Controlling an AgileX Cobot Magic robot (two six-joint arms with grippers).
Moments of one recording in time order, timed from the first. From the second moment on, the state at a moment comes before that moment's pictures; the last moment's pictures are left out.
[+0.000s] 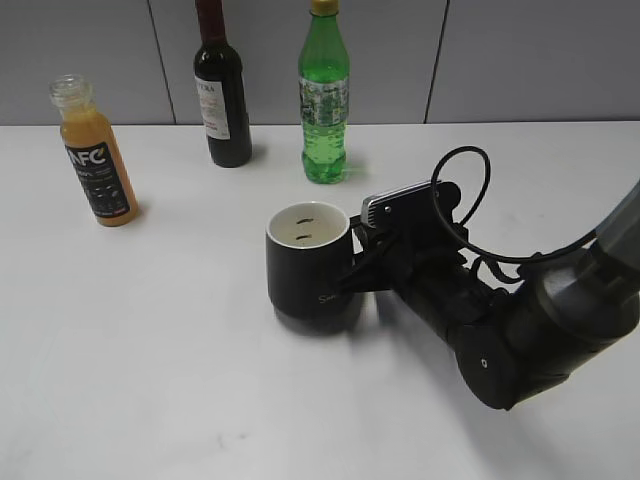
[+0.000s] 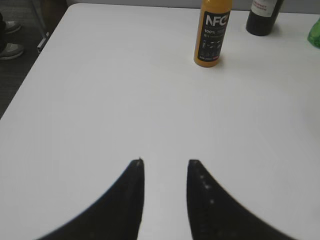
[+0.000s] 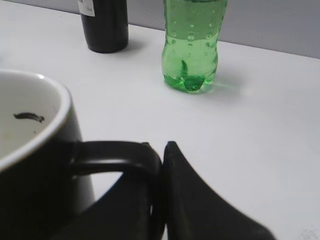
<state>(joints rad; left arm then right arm) -0.02 -0.01 -0.48 -0.01 1.08 0.08 0.66 2.16 -0.69 0.31 -1.16 -0.06</state>
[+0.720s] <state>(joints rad) -0.02 -0.01 -0.48 -0.01 1.08 0.08 0.66 2.19 -0.67 0.27 -1.20 -0.01</state>
